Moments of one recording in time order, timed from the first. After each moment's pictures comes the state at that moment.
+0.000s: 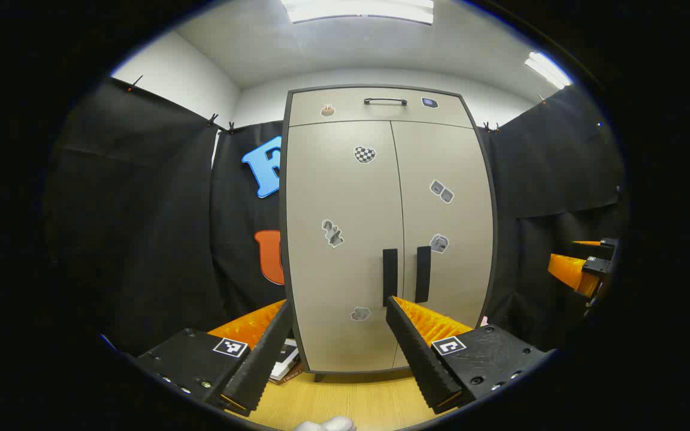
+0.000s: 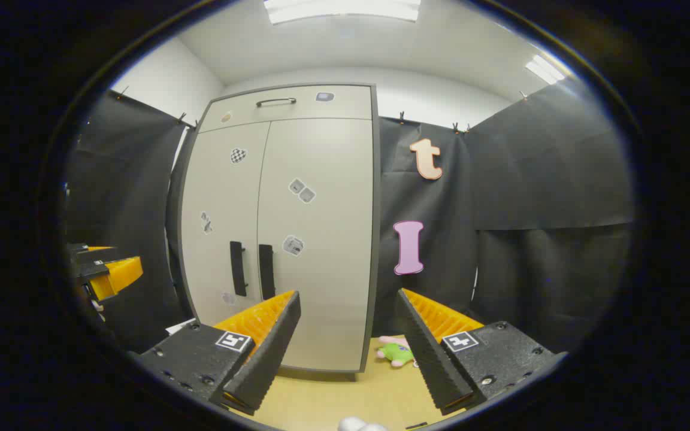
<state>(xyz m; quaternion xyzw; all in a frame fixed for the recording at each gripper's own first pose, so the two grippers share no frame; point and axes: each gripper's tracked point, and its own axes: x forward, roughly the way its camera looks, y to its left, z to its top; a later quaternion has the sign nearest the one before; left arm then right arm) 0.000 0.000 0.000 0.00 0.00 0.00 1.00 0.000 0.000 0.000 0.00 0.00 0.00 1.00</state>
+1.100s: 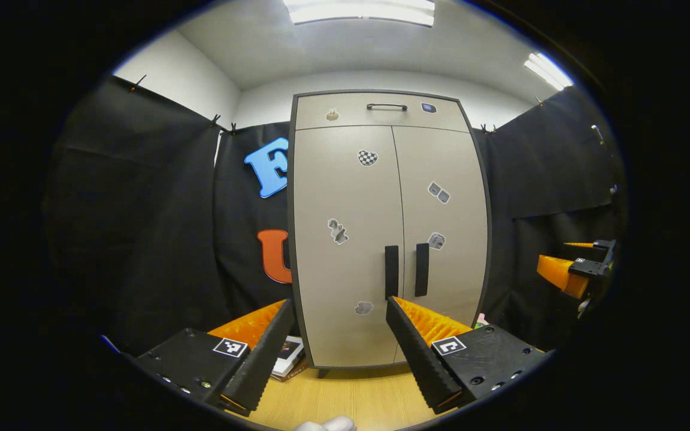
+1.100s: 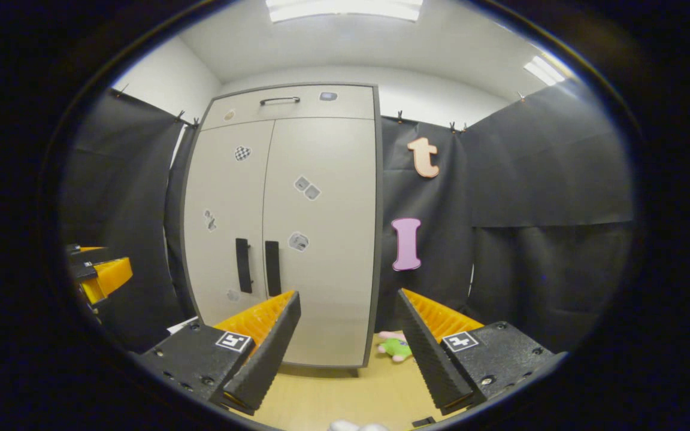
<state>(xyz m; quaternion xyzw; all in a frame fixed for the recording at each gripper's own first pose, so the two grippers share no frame) -0.029 0.013 -0.007 0.00 0.01 0.00 1.00 -0.007 0.023 -0.009 0.00 0.01 -0.01 1.00</state>
